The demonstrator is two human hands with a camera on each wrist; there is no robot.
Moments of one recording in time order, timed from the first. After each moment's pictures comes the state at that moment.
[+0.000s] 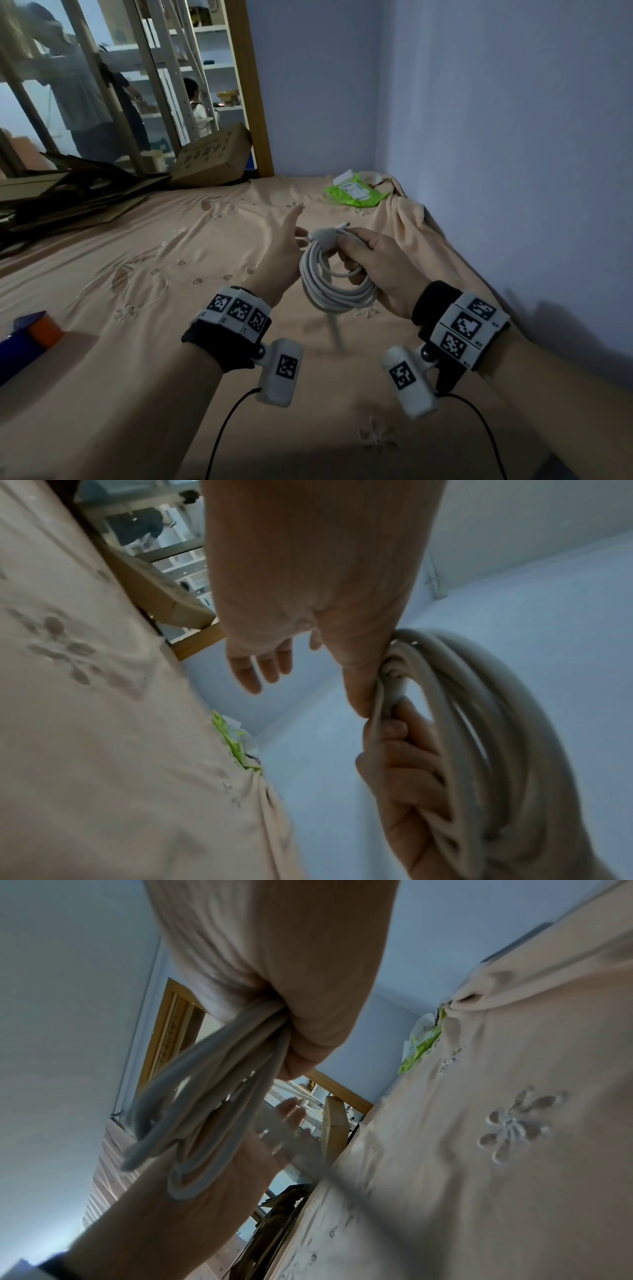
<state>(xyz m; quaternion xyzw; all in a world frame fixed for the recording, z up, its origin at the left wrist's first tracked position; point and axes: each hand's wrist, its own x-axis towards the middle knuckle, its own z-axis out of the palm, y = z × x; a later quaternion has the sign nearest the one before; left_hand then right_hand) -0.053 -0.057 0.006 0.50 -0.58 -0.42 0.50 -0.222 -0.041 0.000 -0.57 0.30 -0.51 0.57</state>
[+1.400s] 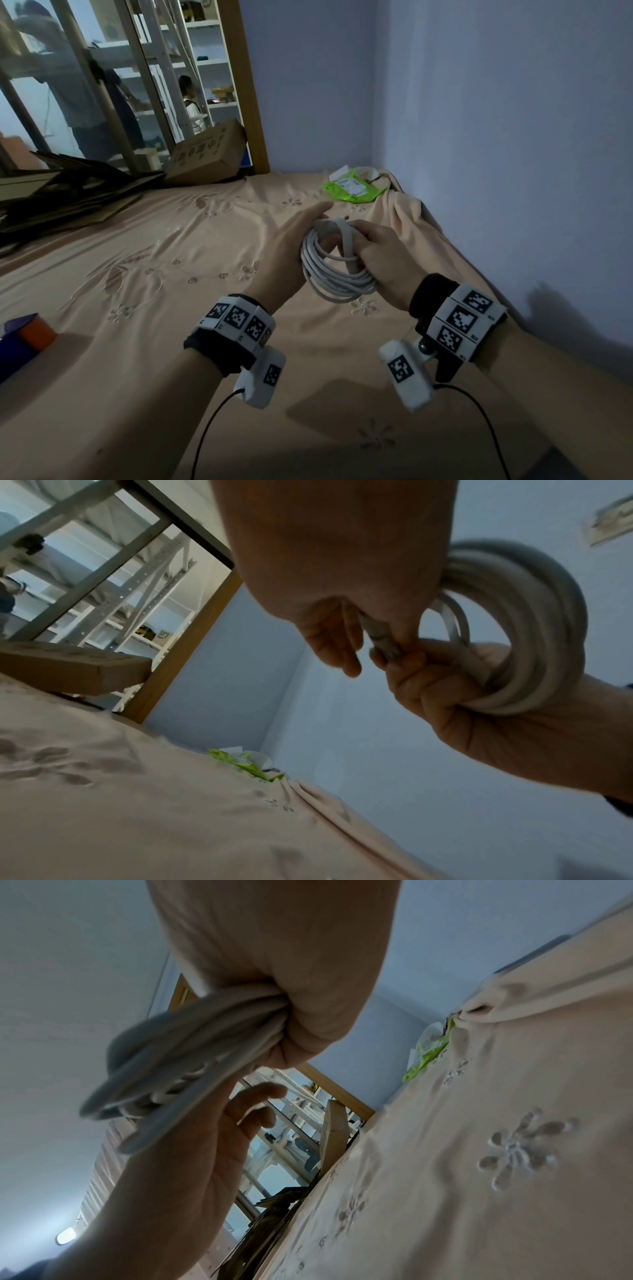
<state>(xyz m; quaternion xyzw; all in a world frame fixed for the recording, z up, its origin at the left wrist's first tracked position) -0.059 -0.040 0.006 0.39 -0.78 -0.07 0.49 -0.226 -0.049 0.000 -0.61 0.37 -0.52 0.47</state>
